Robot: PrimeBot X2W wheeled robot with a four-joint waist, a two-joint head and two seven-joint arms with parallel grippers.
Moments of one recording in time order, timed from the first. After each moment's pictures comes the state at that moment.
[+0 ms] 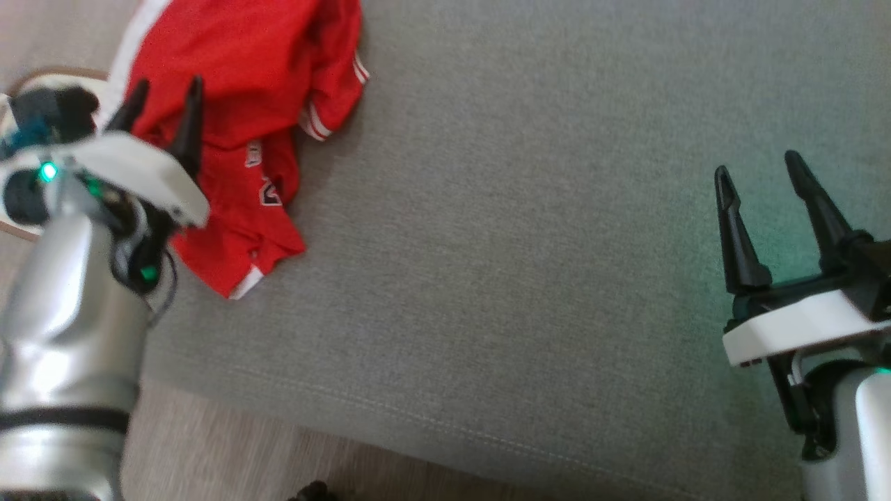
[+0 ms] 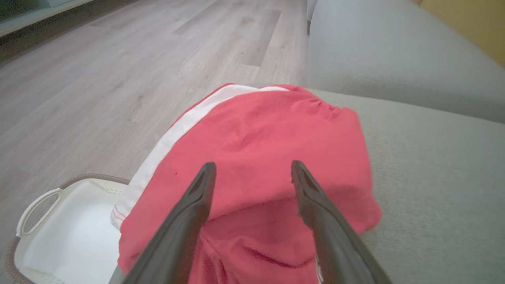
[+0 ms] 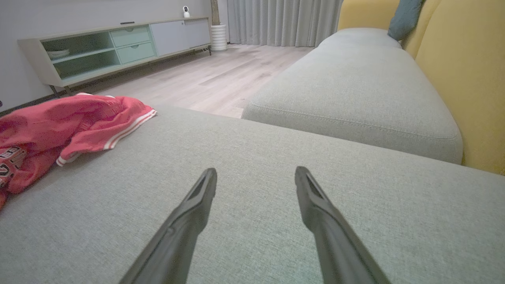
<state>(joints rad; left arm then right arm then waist) -0.70 0.24 -0.19 0.68 -0.41 -0.12 -0.05 -0.10 -0.13 0.01 -0.20 0.06 0.13 0.13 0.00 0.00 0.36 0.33</state>
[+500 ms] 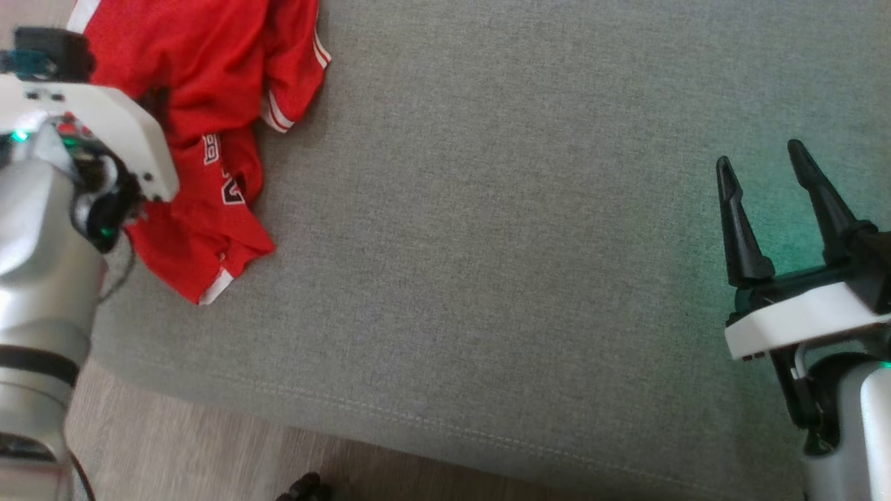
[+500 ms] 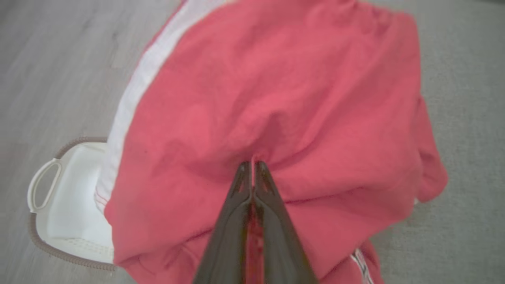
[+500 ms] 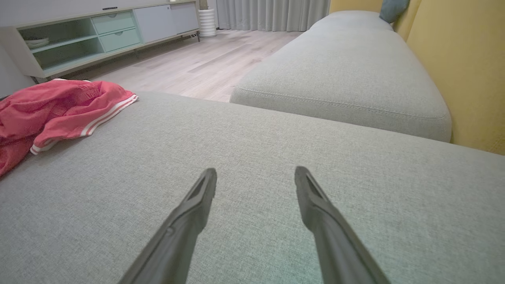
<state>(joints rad) -0.92 0.35 -0.45 0.93 -0.56 -0.13 0.19 -0.12 -0.14 0.02 -0.22 0.06 0.13 0.16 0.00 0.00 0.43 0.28</state>
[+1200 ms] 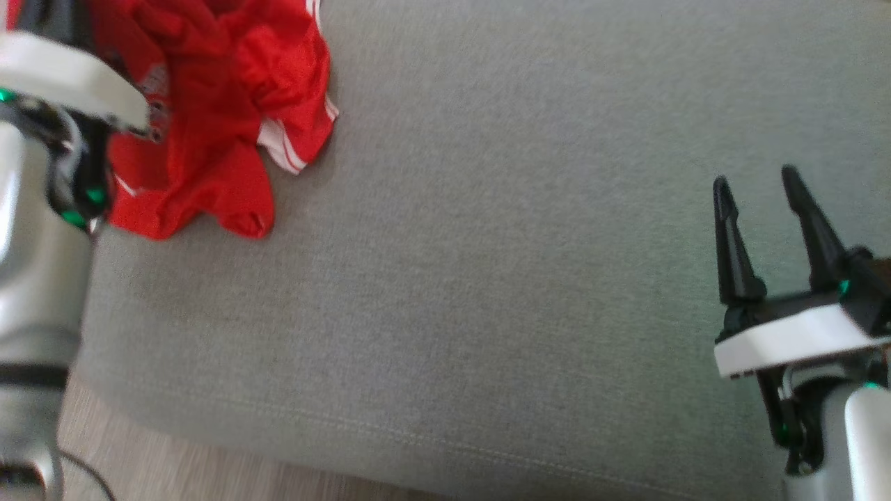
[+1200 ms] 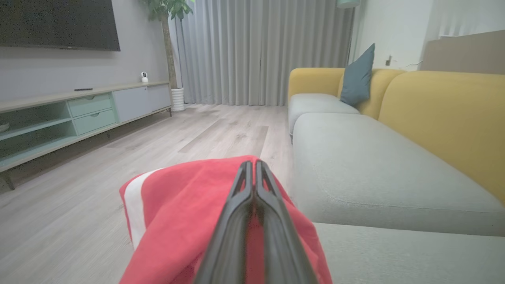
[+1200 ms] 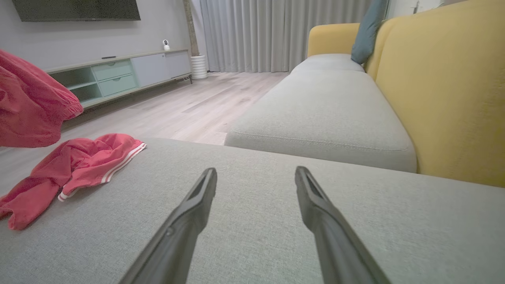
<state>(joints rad) -0.89 0.38 -0.37 0.64 -0.56 0.00 -0.25 -0.08 -0.07 -0.01 -0.19 0.09 0.13 0.10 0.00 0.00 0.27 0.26</state>
